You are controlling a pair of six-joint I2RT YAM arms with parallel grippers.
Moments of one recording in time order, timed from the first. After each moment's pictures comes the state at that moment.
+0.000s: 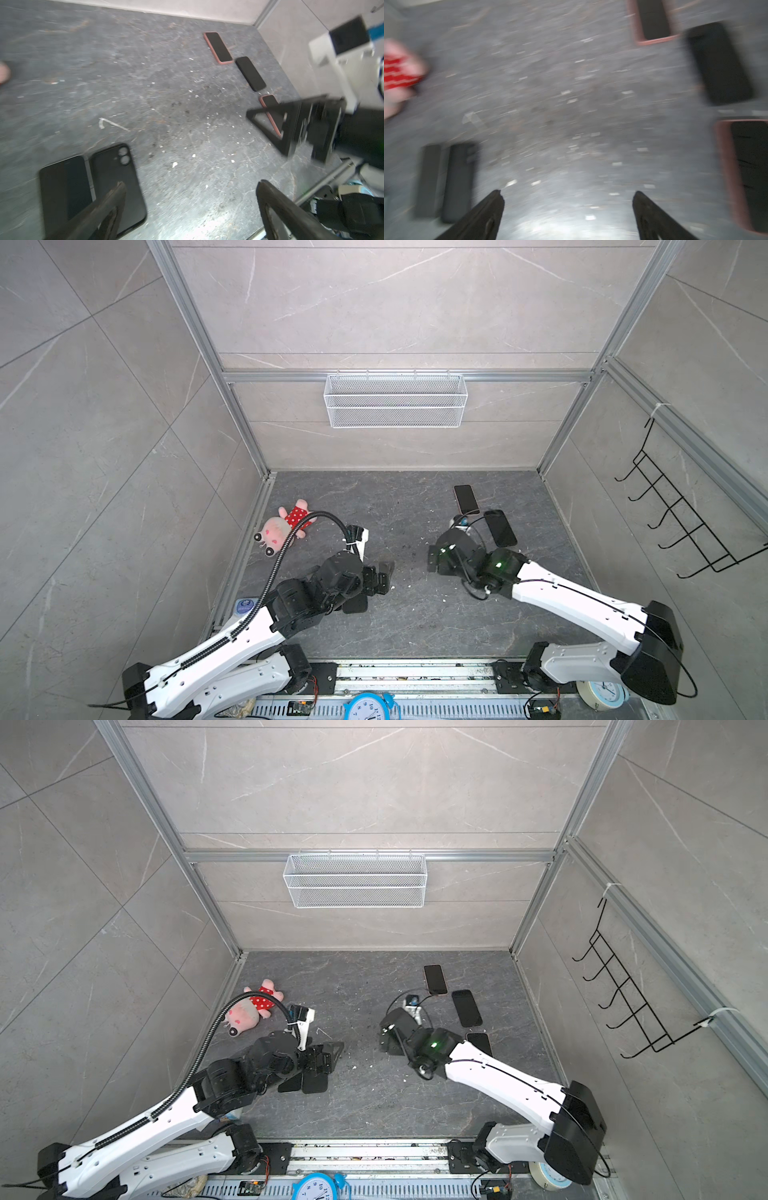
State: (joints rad) left arm -0.98 0.89 0.86 -0.58 -0.25 -0.59; right arm 0.78 1.26 1.03 -0.74 0.42 0.72
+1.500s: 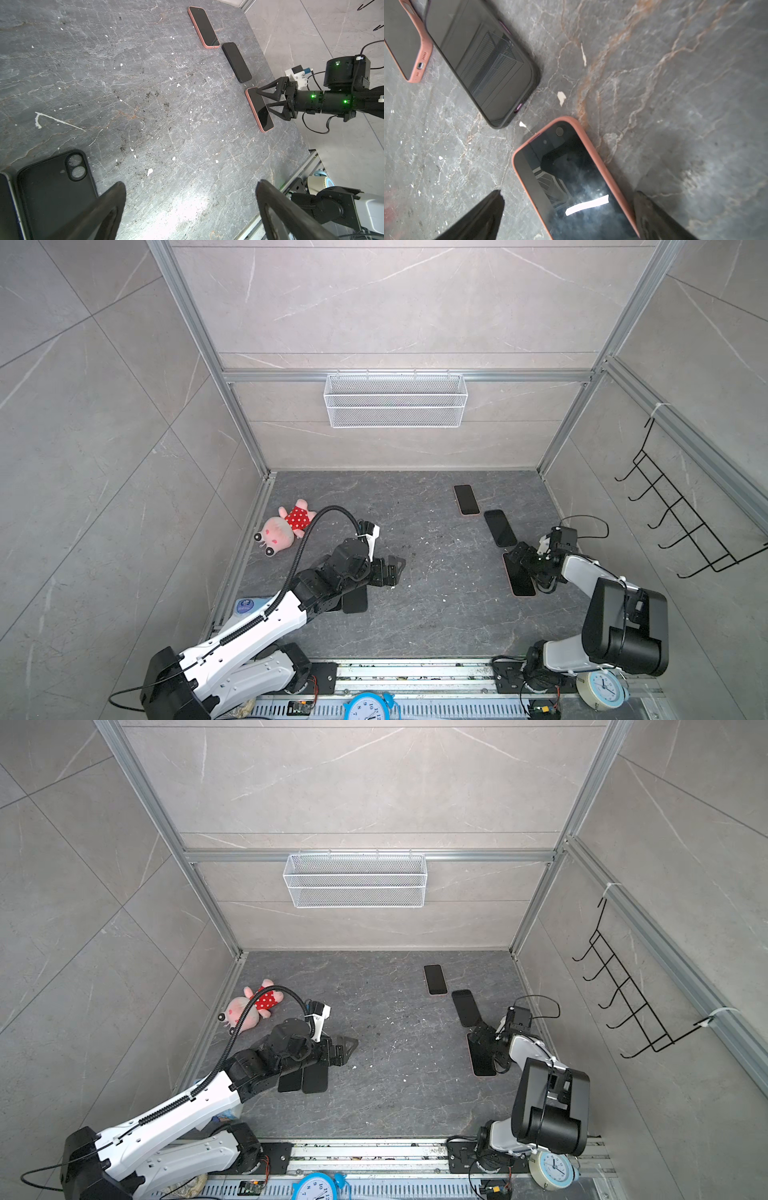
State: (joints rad) left arm -0.82 1.00 0.78 -0.38 0.01 -0.60; right arm -0.32 1.46 0.69 -0.35 -0.27 0.39
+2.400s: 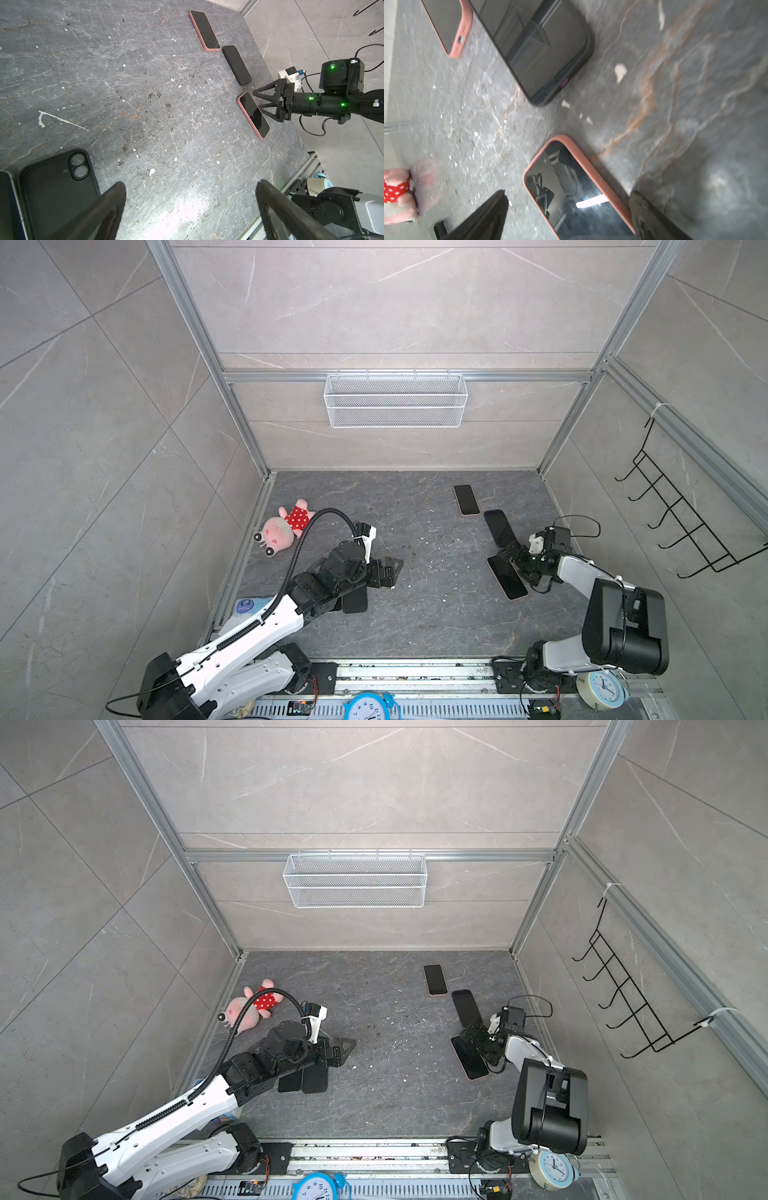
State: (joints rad) left arm -0.80 0.97 0.74 -0.35 0.02 -0.60; right arm -0.25 1.44 0.68 -0.36 -0.40 0.42
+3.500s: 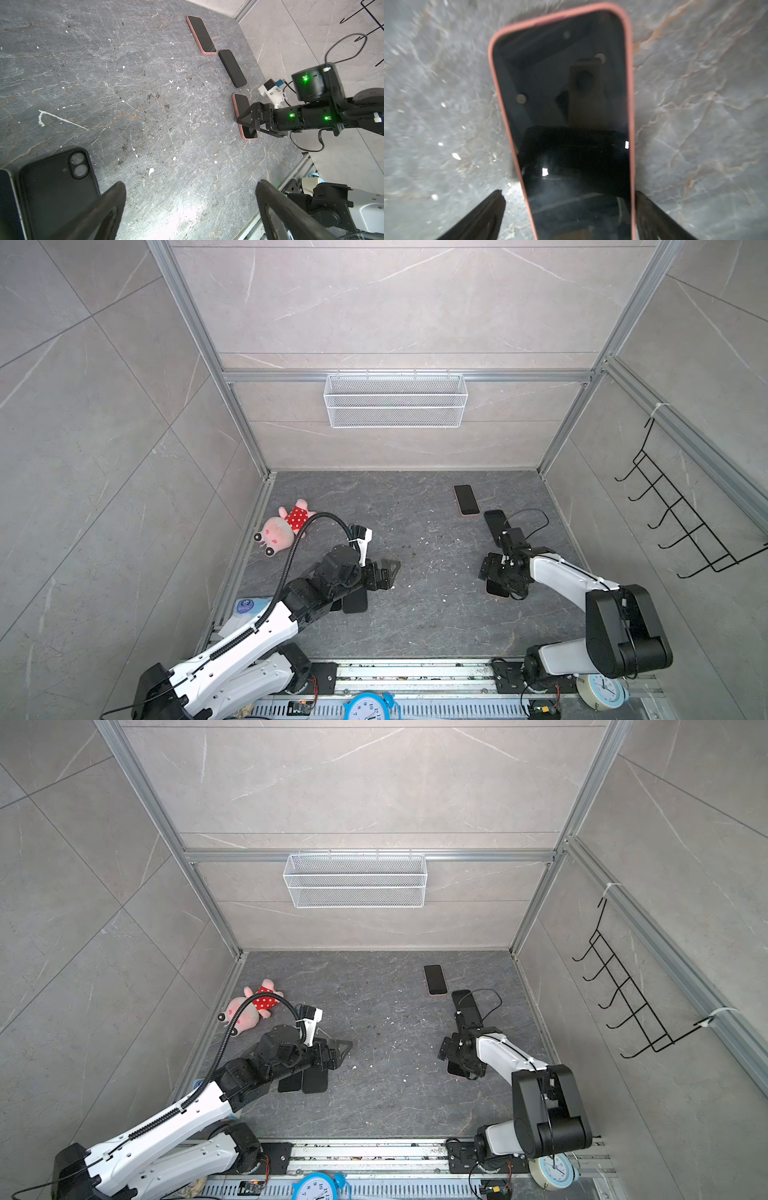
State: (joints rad) left arm -0.79 0.91 0.69 -0.33 0.04 -0.60; right arm 0.17 1.45 0.72 -0.62 0.03 0.53
